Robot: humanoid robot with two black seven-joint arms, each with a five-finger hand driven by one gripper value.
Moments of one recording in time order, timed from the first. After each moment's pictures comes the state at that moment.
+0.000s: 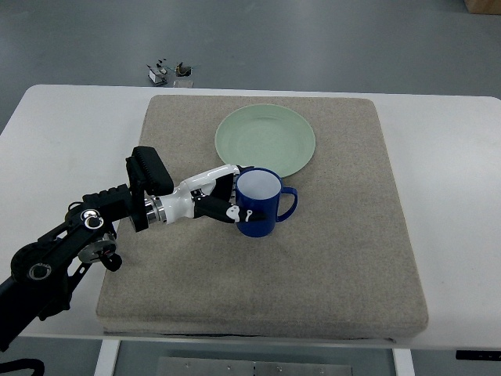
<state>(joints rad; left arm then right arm) -0.44 0.19 -1.06 -1.12 1.13 -0.61 -0.16 0.04 0.00 0.01 0.14 -0.01 -0.05 0.00</state>
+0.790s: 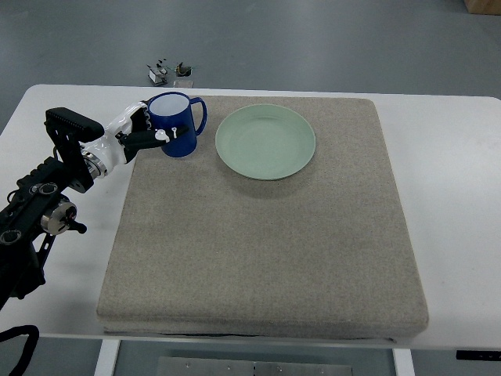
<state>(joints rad) -0.49 0.21 -1.29 -0.88 1.12 -0.36 -0.21 0.04 0.00 0.01 0.14 -0.01 -0.05 0.00</state>
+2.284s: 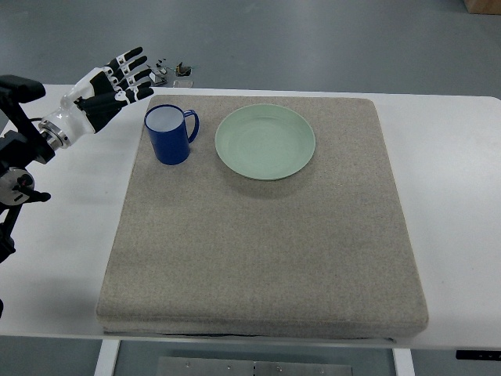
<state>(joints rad) -0.64 0.39 -1.27 -0.82 0.69 -0.55 -0.07 0.04 0.00 0.01 0.14 -0.01 -0.05 0.00</state>
